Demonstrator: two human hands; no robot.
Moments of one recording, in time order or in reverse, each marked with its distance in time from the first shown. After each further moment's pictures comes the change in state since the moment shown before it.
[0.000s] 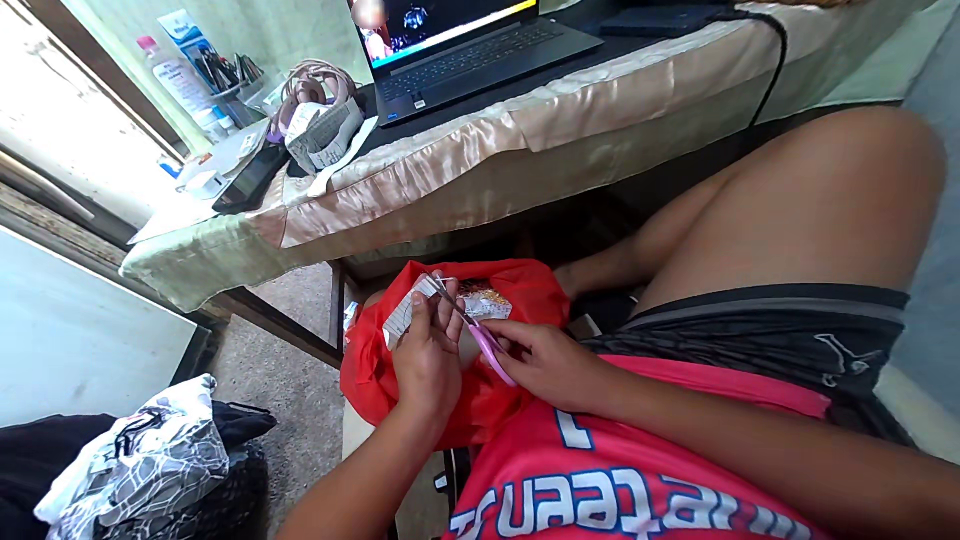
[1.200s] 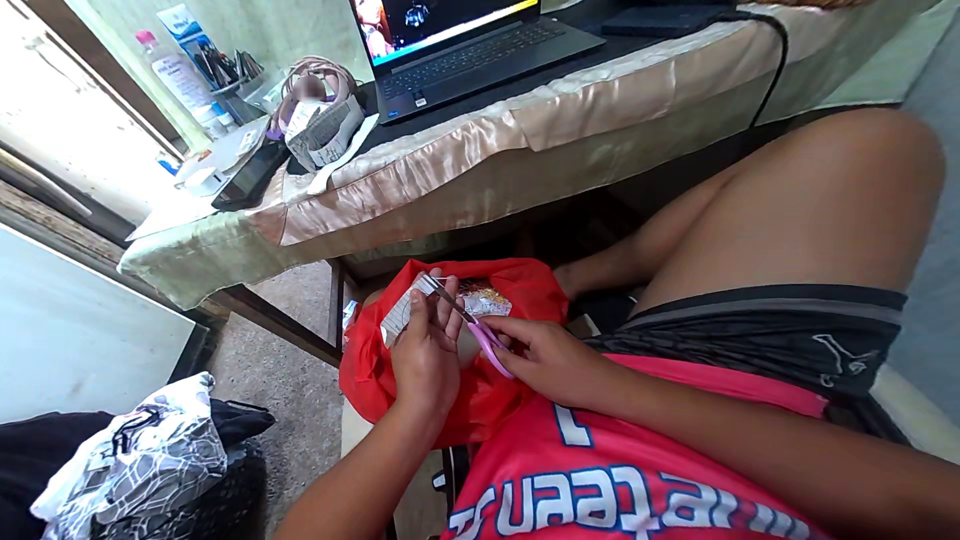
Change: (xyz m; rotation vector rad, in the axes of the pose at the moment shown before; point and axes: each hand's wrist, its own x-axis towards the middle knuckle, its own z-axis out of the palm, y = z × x) left_hand 0.001 0.001 -0.001 0.002 -0.004 -0.002; right_hand 0.003 0.000 -0.004 -0.062 -0.016 0.011
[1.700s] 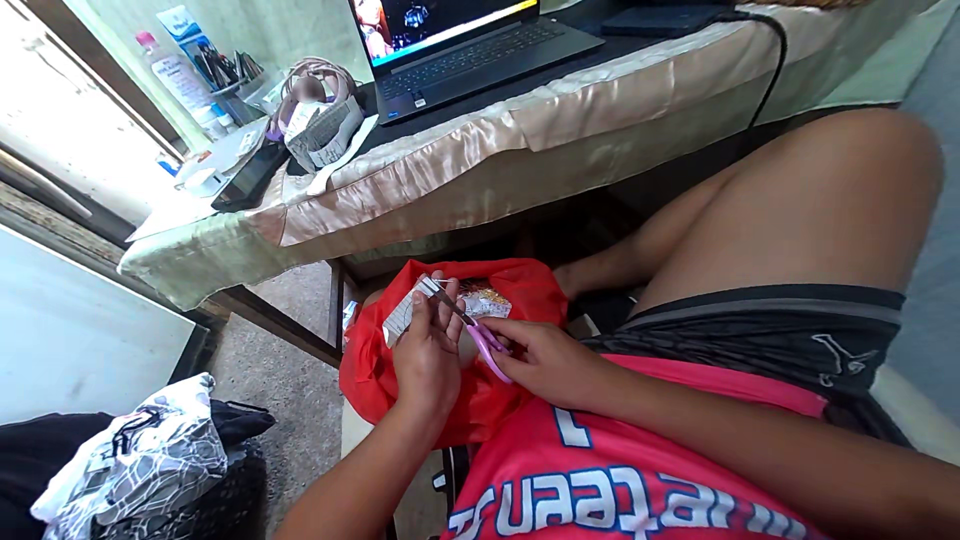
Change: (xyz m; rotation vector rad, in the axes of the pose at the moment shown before) left_hand 0.000 -0.002 0.000 -0.004 0.025 -0.027; right_hand 0.000 -0.001 0.001 0.001 -0.011 0.004
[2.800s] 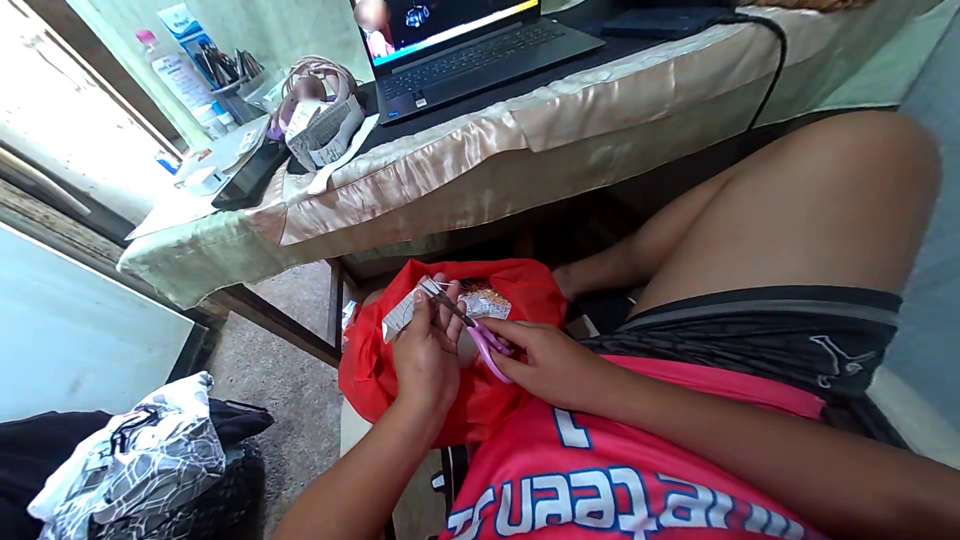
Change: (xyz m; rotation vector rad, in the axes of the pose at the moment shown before) left_hand 0.003 -0.001 0.000 0.015 0.014 -0.013; right_hand 0.001 0.005 0.001 -0.117 0.013 -0.020
